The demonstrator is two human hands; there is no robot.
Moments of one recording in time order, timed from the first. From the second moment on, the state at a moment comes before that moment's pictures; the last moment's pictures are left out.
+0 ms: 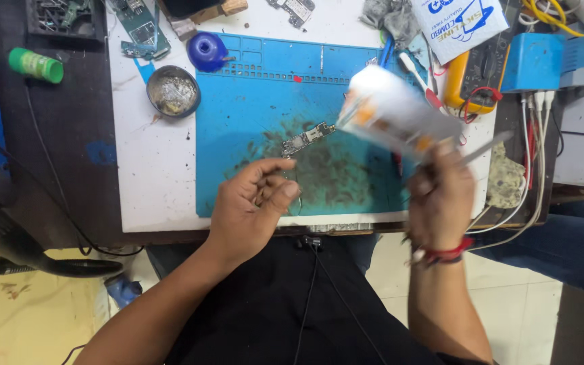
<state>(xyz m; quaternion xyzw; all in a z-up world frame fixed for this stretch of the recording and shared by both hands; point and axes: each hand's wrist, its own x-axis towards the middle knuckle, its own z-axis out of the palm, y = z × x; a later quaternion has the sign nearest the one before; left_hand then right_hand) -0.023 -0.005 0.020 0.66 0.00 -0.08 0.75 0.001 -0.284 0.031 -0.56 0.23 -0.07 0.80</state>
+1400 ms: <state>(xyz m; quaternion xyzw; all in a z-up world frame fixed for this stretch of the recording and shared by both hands) 0.001 0.000 0.002 0.92 -0.21 0.14 0.31 -0.009 -0.204 -0.001 -0.86 -0.06 -0.13 0.49</state>
